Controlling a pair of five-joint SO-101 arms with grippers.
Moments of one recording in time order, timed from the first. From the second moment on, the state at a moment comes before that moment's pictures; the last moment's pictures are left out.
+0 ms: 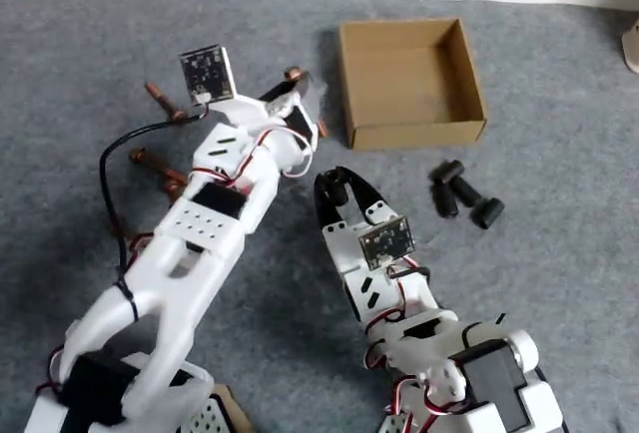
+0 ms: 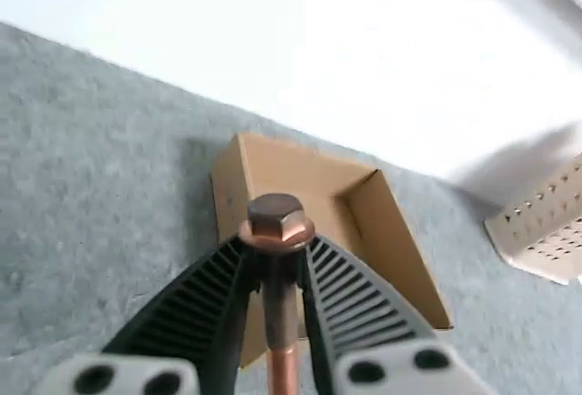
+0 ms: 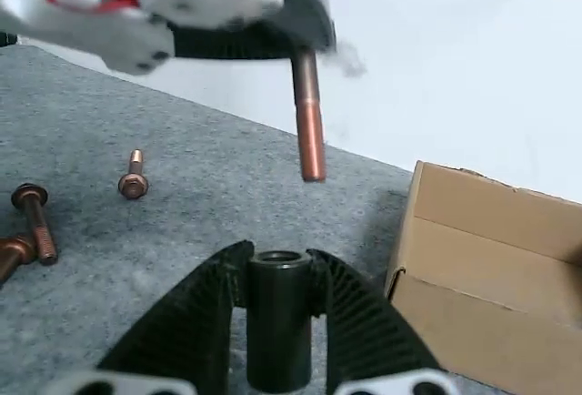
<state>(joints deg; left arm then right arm) 15.6 -20.3 43.4 -2.0 37.9 -27.4 -12.1 90.3 -71.8 10.2</state>
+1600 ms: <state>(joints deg) 20.0 -34.0 46.0 15.3 38.0 -27.3 -12.1 90.3 -71.5 10.2</state>
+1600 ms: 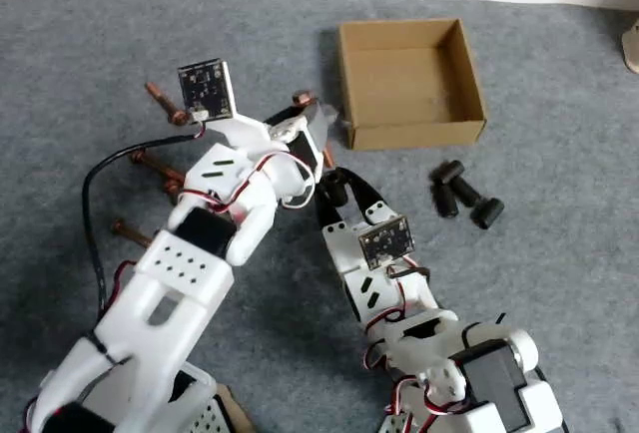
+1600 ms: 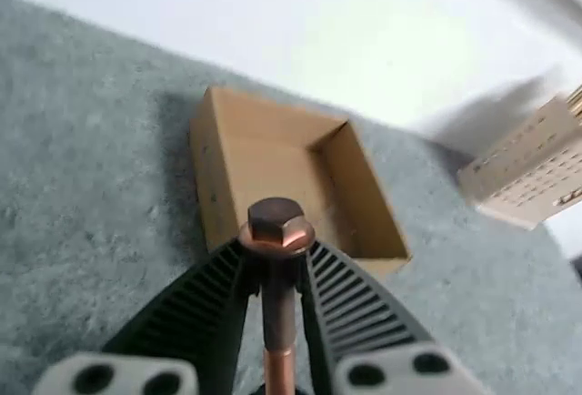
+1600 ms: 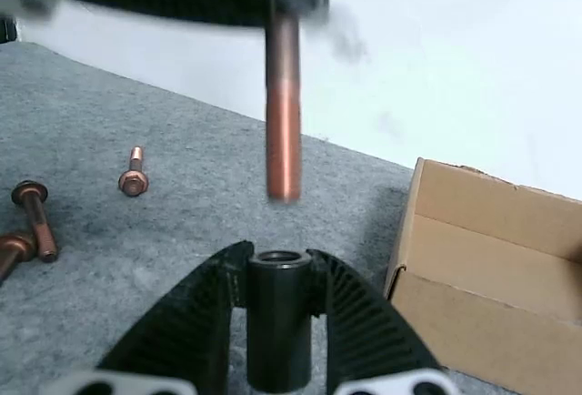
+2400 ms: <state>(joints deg) 25.3 -27.5 44.5 23.3 29.5 -24.3 -12.0 90.5 -71.3 10.2</state>
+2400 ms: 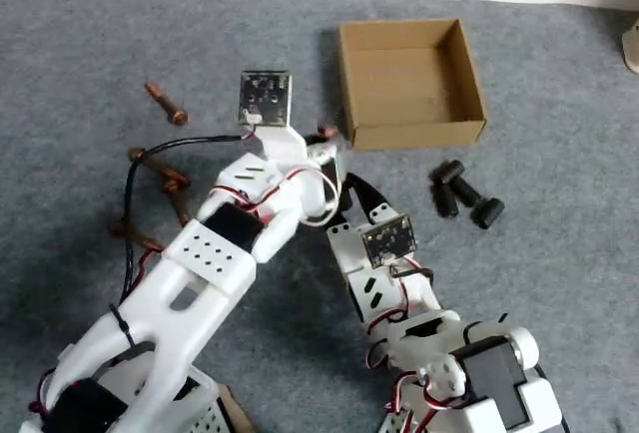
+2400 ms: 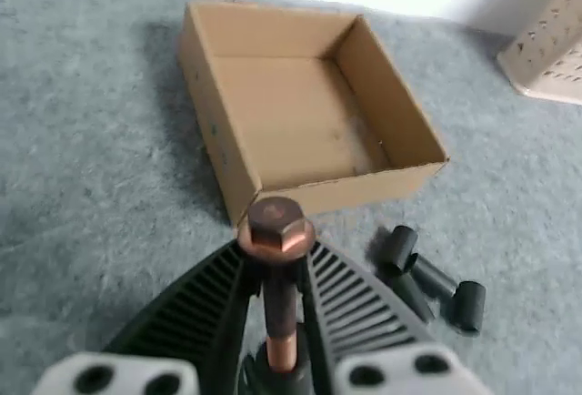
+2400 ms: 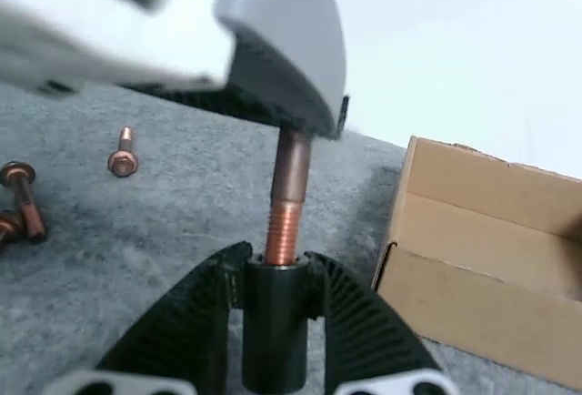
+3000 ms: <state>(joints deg) 29.5 -27.9 54.8 16.8 18.9 -21.9 -11.9 90.5 -71.3 10.2</state>
